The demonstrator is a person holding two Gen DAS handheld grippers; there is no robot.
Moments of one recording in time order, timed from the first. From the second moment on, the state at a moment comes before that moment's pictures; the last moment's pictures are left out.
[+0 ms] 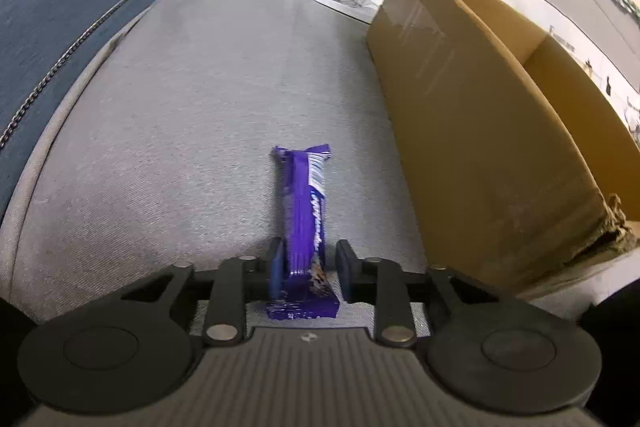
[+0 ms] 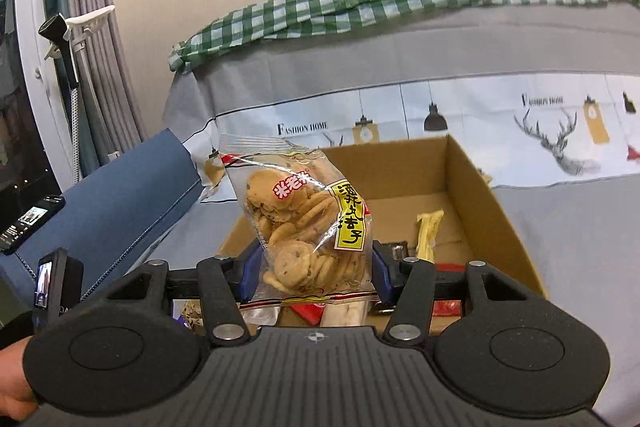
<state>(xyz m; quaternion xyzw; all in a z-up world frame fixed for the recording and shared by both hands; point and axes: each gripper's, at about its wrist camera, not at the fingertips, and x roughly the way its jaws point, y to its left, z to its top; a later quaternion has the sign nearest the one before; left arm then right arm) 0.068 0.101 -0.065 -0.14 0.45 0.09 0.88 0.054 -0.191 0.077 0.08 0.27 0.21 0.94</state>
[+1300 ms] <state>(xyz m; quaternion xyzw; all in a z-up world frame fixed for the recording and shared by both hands) 0.066 0.110 -0.044 -0.13 0.40 0.12 0.90 0.059 -0.183 0.074 0.07 0.28 0.22 0.93</state>
